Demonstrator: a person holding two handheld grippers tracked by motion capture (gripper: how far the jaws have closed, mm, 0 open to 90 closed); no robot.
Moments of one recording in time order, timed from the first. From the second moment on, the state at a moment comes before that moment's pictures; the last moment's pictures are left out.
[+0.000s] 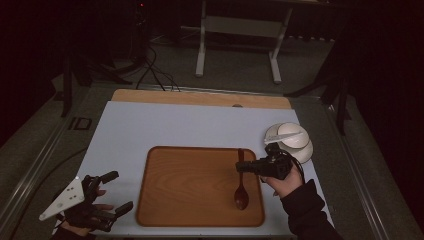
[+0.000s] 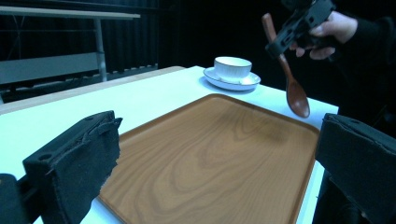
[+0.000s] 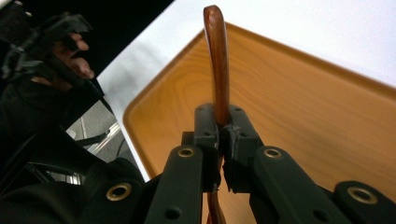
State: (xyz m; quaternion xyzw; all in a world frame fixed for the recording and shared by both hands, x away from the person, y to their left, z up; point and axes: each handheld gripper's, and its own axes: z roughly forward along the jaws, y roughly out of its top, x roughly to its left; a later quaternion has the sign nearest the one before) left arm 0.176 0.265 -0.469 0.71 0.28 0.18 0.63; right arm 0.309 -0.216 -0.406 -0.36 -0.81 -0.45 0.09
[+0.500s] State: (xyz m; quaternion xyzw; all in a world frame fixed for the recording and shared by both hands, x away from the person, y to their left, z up) left arm 0.176 0.264 -0.469 0.71 0.28 0.18 0.63; right arm 0.321 -0.220 -0.447 -0.39 -0.80 -0.45 0.12
